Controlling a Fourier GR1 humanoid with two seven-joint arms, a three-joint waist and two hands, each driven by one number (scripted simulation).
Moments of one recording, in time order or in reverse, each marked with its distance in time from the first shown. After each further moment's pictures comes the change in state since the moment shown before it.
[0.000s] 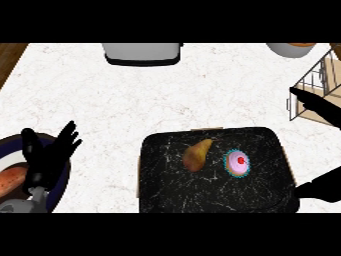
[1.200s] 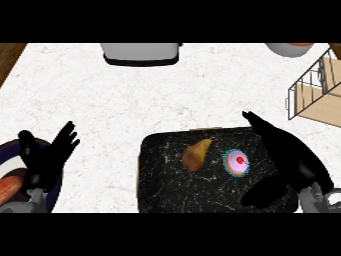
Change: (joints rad) left arm 0.022 -0.060 0.085 -0.019 -0.082 -0.060 0.010; right arm -0.045 0.333 0.241 0.023 0.486 0.078 0.346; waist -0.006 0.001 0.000
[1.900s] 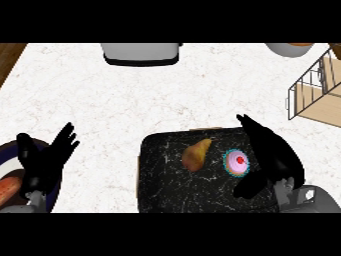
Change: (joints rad) left arm 0.025 -0.047 0.054 -0.035 -0.057 -0.039 0.020; right arm 0.048 0.157 -0.025 0.156 0.259 0.038 -0.097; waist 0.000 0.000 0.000
